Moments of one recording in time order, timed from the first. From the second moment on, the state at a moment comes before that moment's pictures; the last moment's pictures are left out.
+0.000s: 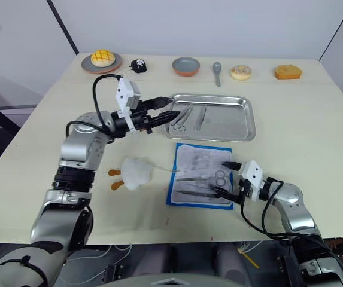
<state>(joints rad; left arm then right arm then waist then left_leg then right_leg) -0.70 0.51 -0.01 0.22 -0.35 0.26 -1.14 -0.14 -0.45 0.14 0.21 0.25 -0.13 1.02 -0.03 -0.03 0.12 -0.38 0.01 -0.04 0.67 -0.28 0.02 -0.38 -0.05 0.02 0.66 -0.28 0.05</state>
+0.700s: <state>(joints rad) -0.58 1.01 -0.23 0.09 -0.67 0.08 -1.56 -0.12 -0.47 0.13 0.20 0.25 -0.14 1.02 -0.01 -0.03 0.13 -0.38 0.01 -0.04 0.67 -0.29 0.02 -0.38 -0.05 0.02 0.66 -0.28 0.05</state>
